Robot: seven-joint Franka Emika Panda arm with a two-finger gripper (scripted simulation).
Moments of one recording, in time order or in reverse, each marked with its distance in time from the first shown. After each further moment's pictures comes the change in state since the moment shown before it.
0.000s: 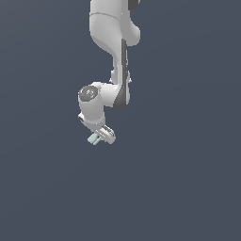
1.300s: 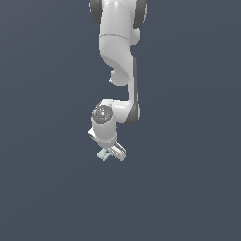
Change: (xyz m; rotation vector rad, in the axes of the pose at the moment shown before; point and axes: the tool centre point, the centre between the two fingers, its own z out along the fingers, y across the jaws) arm 0.022 -0.081 0.037 0.000 0.001 0.000
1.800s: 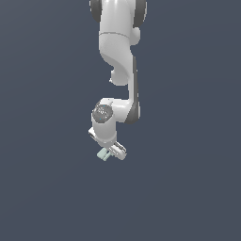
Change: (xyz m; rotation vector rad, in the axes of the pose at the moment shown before) arm -0.001 0.001 -0.005 -0.001 -0.002 0.000
